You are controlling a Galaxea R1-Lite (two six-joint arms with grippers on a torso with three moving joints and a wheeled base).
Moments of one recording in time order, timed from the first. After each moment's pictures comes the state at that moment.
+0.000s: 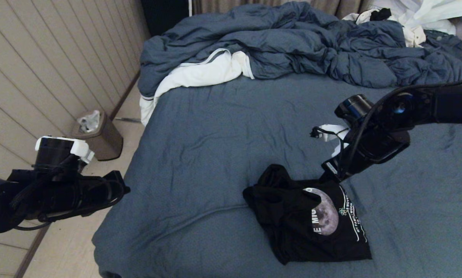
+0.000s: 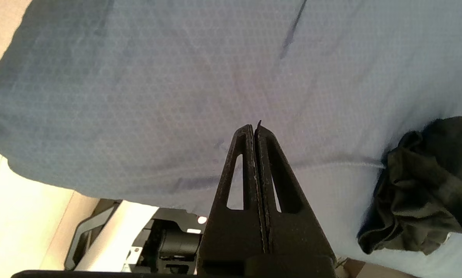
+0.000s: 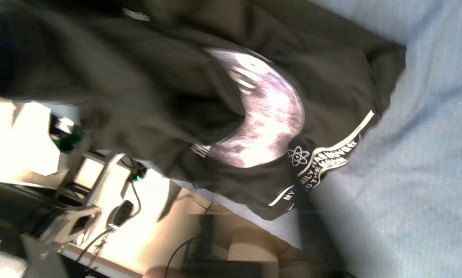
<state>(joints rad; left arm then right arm) -0.18 1.67 -0.72 -0.28 -0.13 -0.63 0.16 1.98 -1.64 0.77 0.09 -0.29</state>
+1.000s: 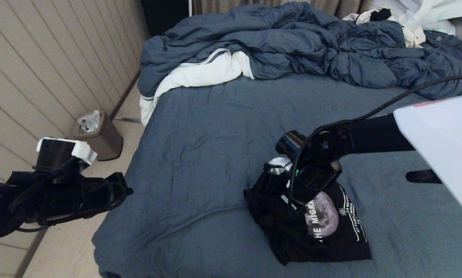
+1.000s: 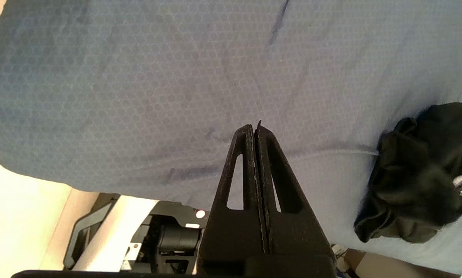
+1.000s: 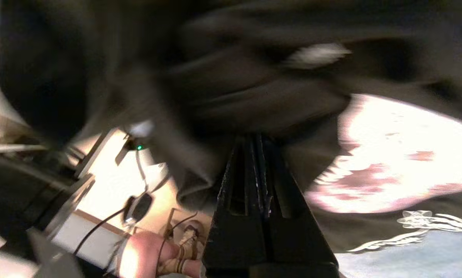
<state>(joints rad) -0.21 1.65 -0.70 -0.28 -0.13 -0.63 0.44 2.14 -1.61 0.73 -0.01 -0.20</state>
